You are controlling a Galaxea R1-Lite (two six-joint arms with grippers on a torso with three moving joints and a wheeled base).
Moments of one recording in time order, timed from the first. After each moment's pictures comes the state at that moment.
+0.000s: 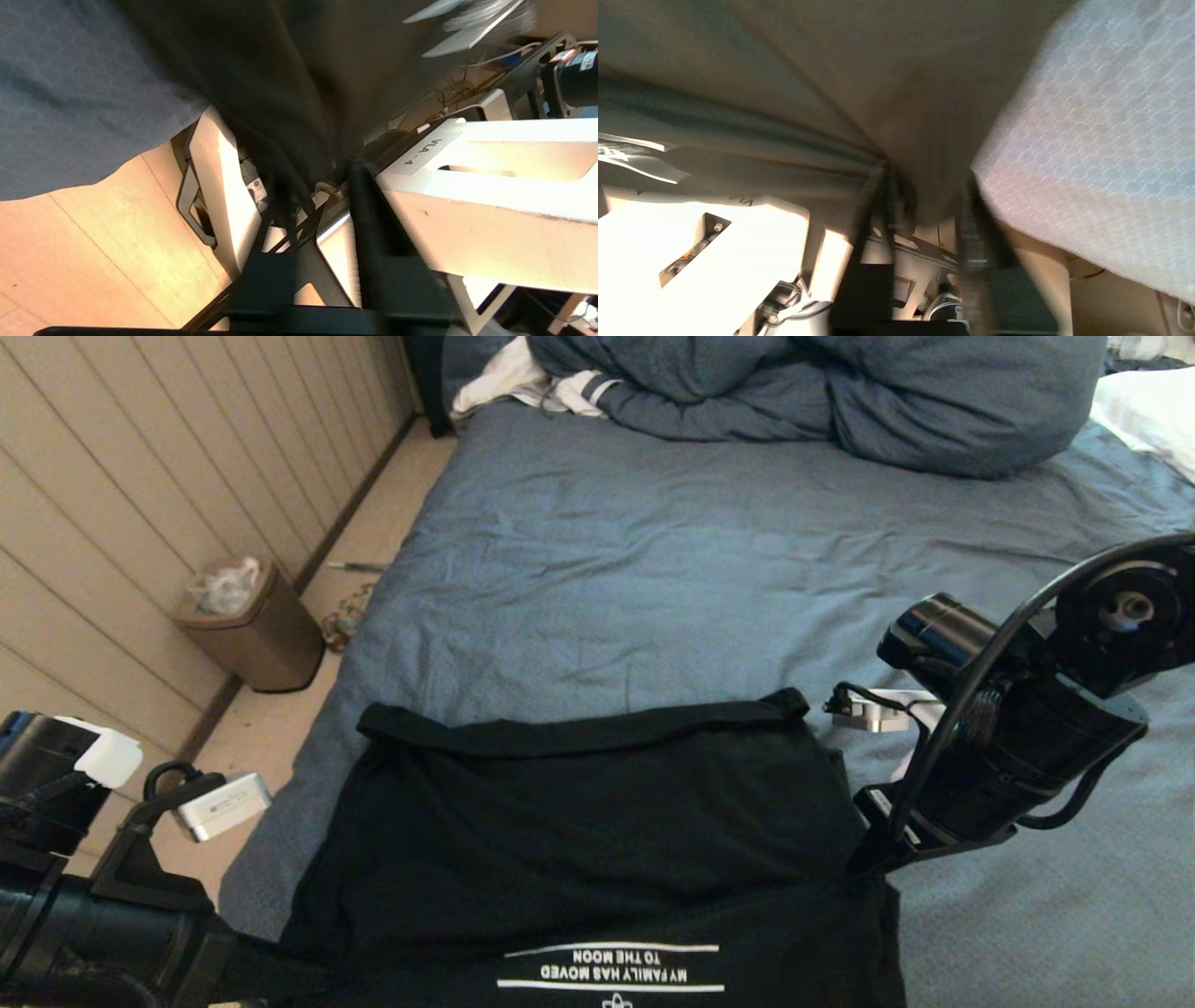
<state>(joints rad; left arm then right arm) -0.18 1.33 -0.73 0.49 -0.58 0.15 0.34 1.74 -1.41 0.96 0.18 0.10</state>
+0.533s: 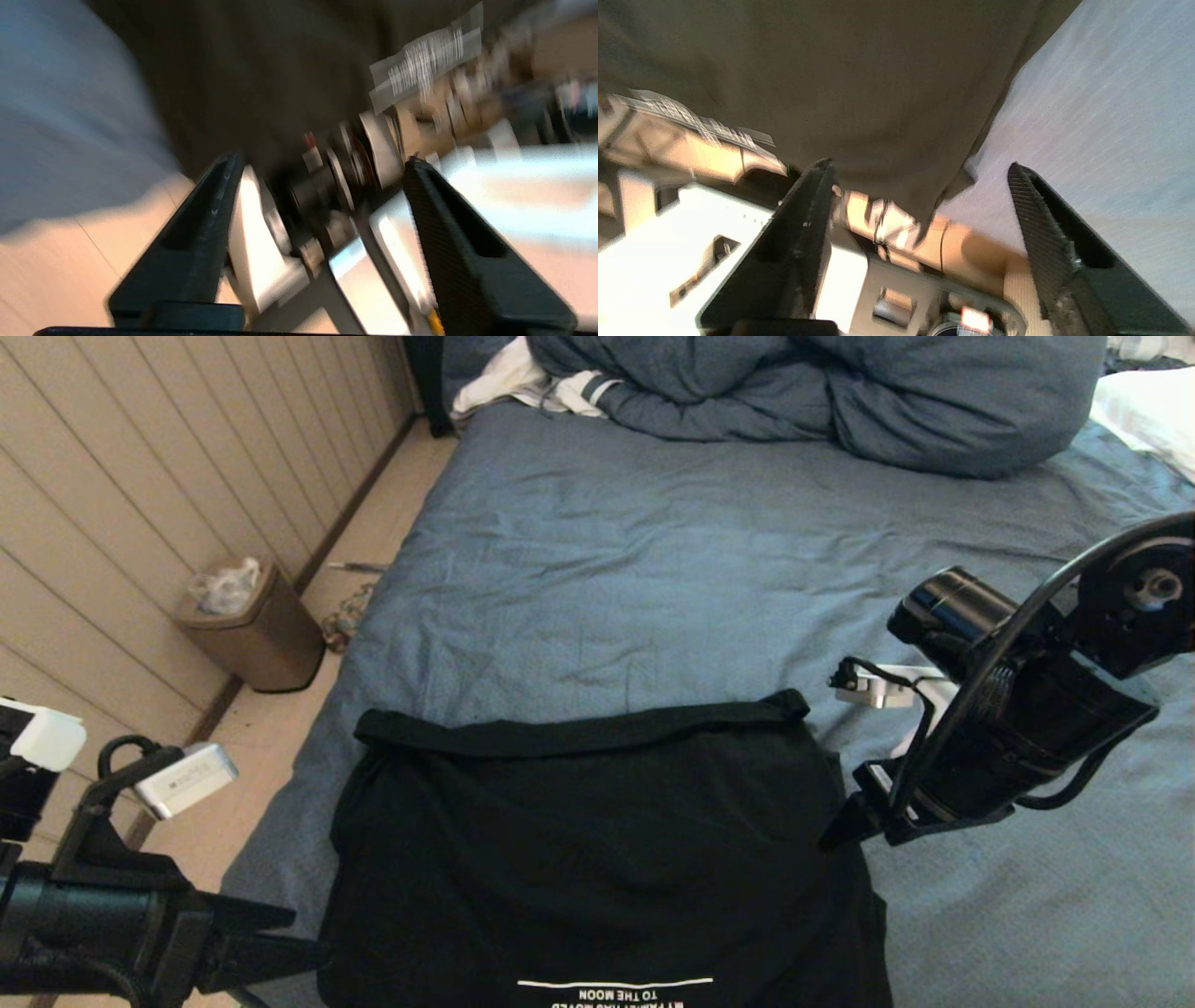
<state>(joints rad) -0.13 1.26 -0.74 0.40 -0.57 0.14 0.33 1.73 -1.47 0.95 0.18 0.11</state>
